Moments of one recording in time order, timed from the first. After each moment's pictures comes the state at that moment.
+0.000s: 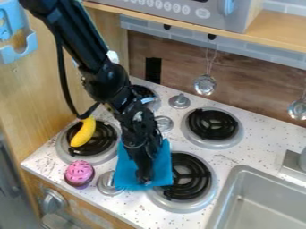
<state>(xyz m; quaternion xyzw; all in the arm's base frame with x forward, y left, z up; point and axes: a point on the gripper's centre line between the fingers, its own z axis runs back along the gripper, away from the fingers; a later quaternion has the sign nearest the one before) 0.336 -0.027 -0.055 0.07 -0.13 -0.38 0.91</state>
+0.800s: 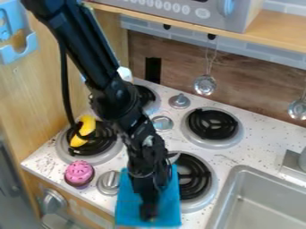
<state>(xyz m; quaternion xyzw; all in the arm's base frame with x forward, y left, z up) 0.281 -0.058 -0.059 0.03 -0.07 -0.40 0.91</state>
